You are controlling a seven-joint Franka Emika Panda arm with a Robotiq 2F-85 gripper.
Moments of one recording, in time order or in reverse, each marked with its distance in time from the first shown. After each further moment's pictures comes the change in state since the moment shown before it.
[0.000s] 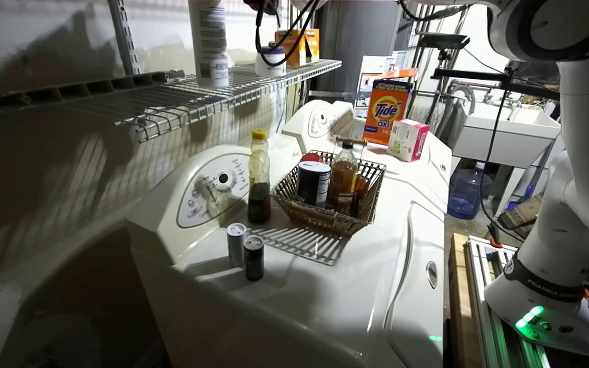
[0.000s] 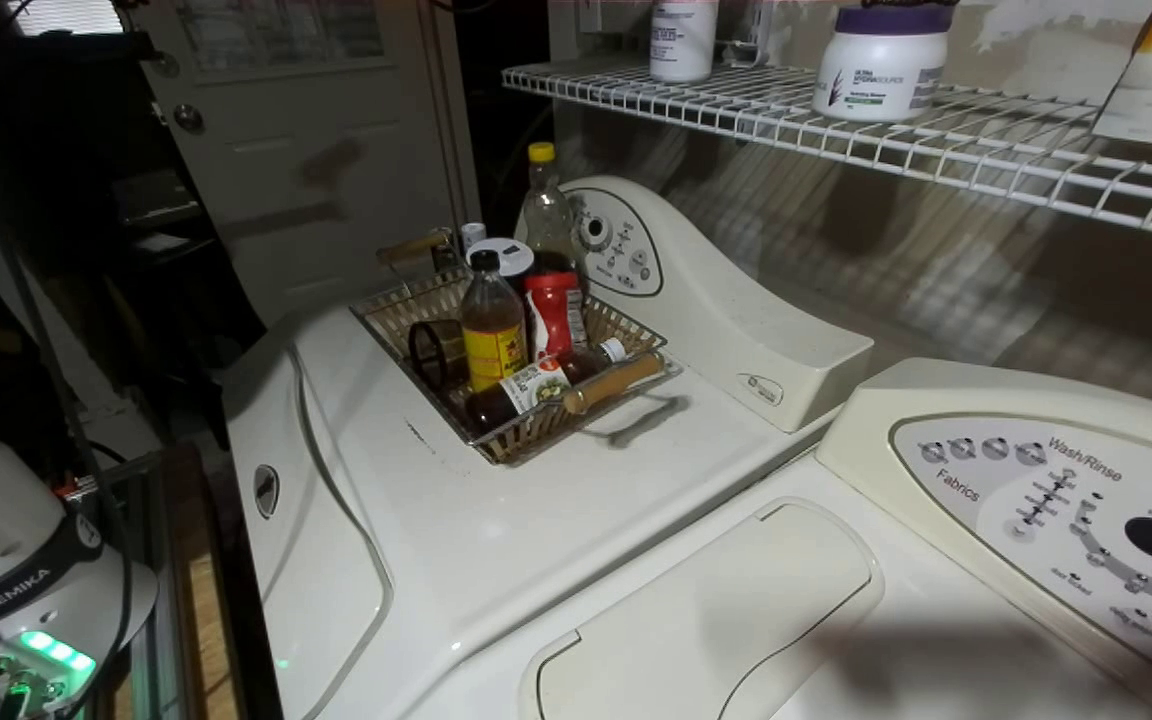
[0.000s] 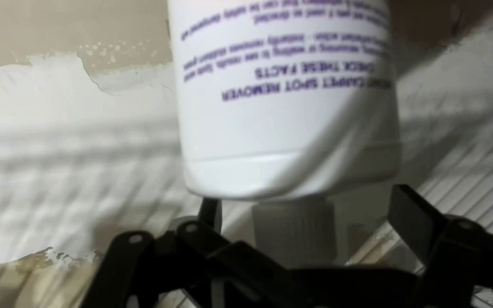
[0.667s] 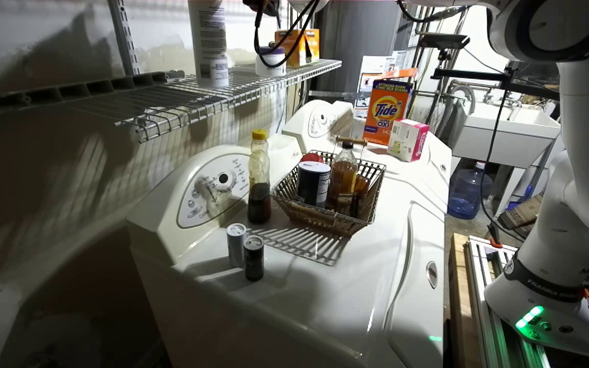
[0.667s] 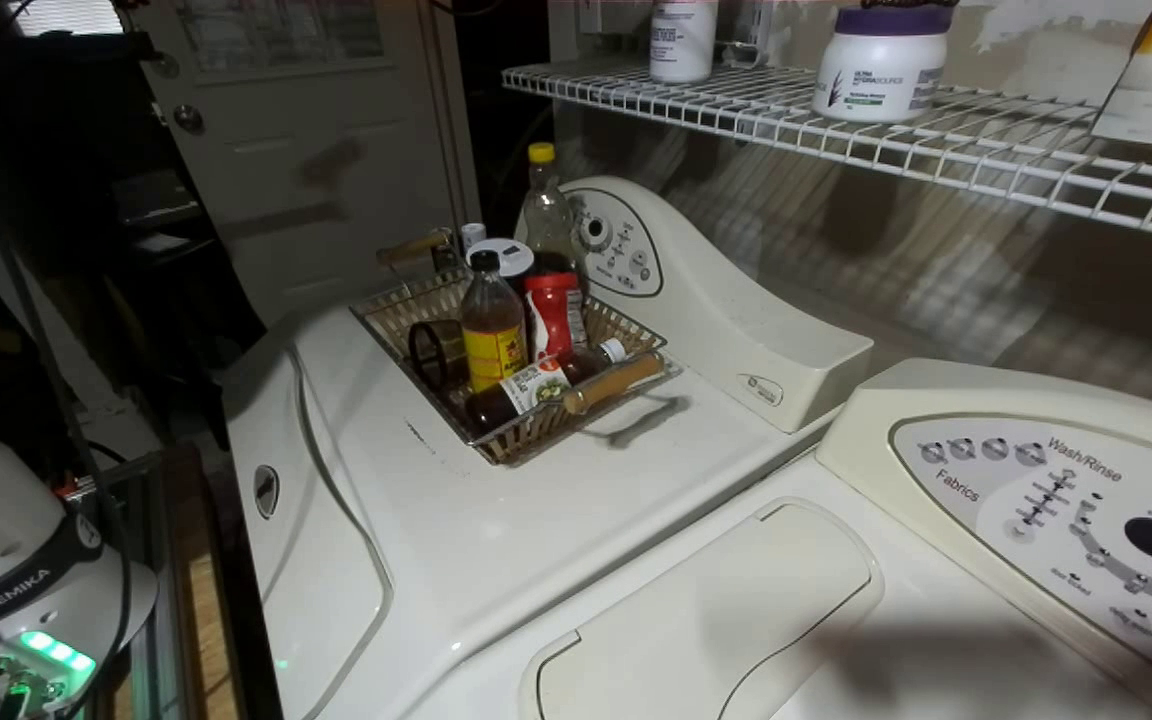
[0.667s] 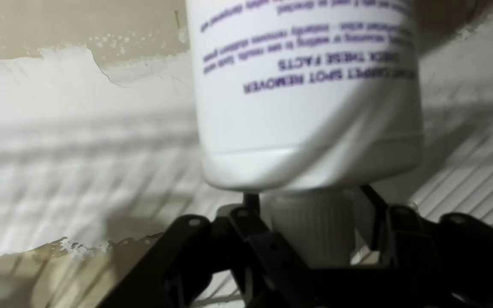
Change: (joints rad) arm 0.005 0.003 -0.012 -0.008 0.000 0.045 0.014
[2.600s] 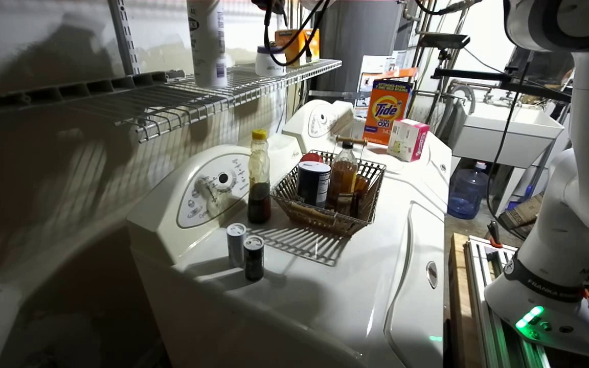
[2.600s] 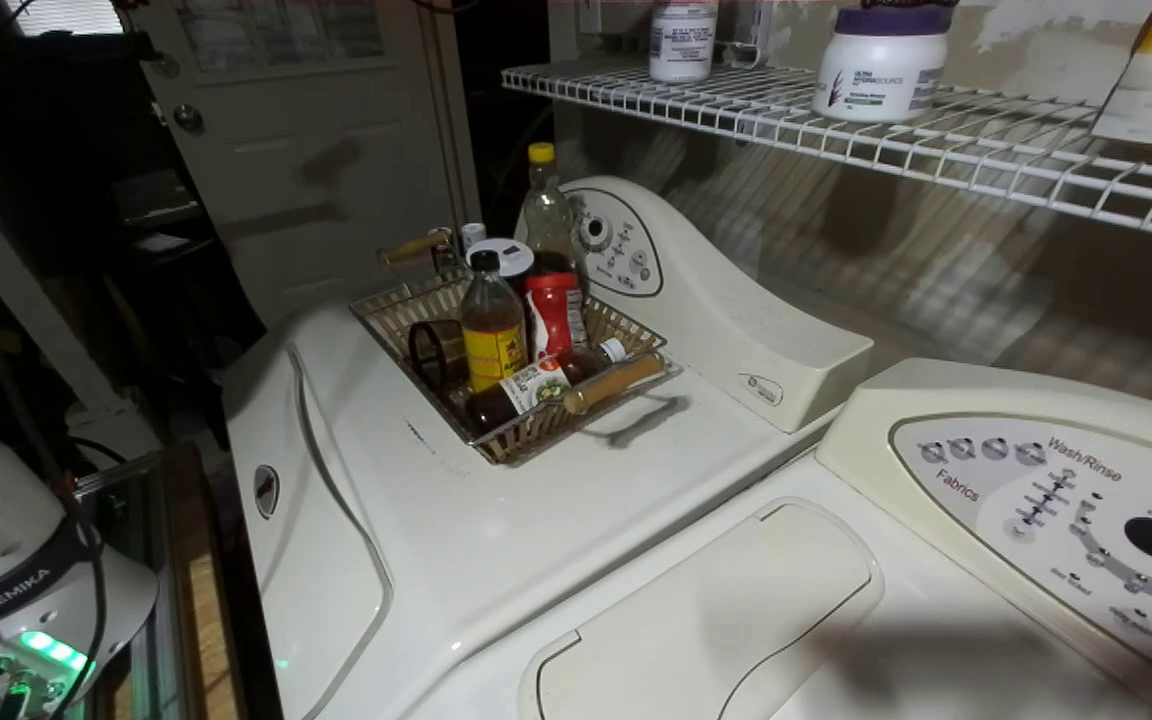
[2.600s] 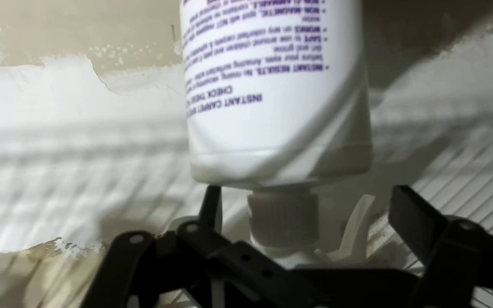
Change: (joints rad) arm -0.002 -0.078 0.014 -0.106 0.000 0.000 -0.027
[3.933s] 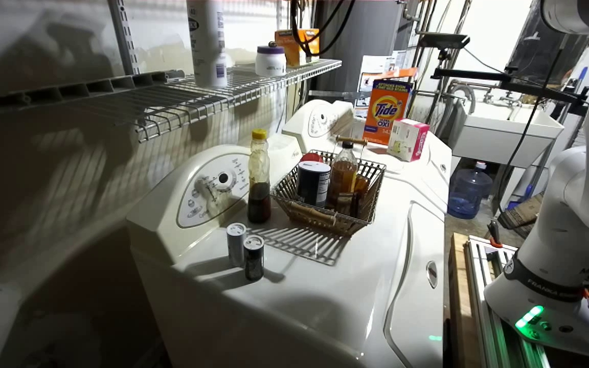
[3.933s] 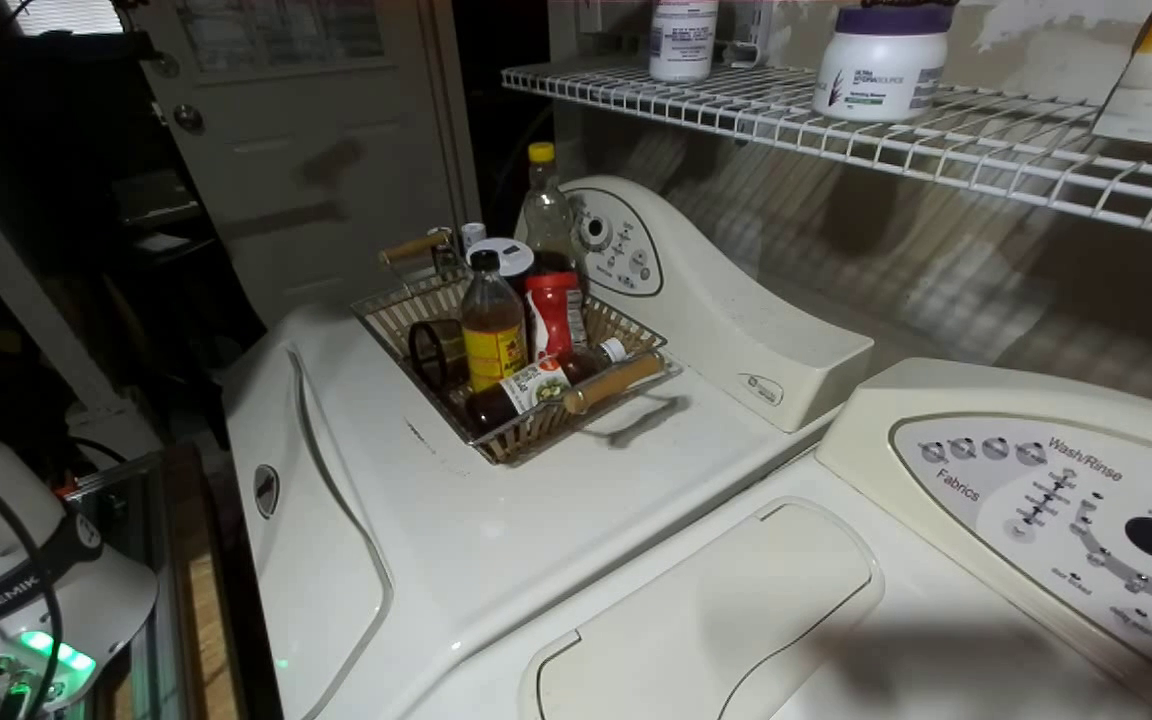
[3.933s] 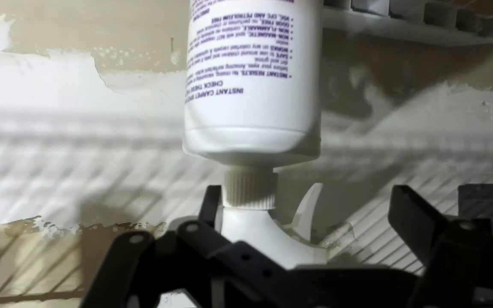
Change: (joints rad) arm -0.002 -0.151 0.004 -0.146 -0.001 -0.081 -0.125
